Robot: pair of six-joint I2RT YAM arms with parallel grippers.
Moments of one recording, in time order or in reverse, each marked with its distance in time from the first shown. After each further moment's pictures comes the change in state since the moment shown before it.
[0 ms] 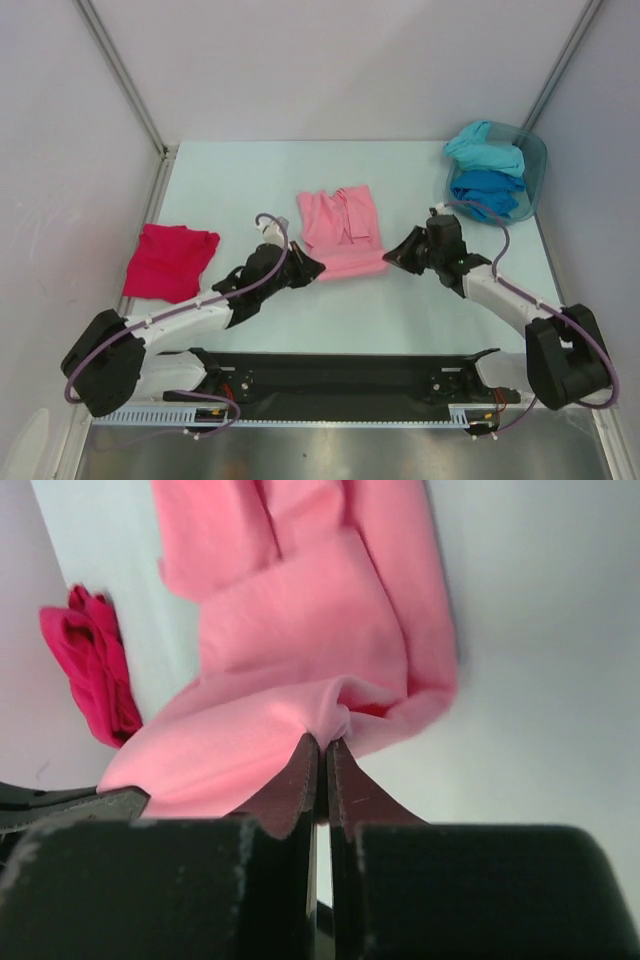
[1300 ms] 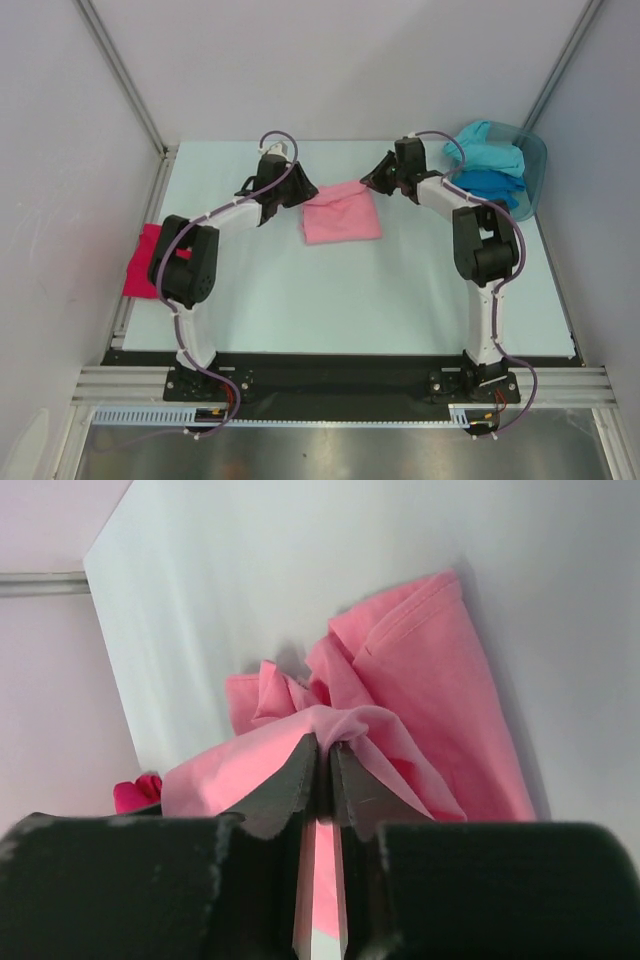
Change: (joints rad) left arm 0.412 0.767 0.831 -0.180 0.172 0.251; right arm -0.077 0.901 0.998 -0.016 0.004 0.002
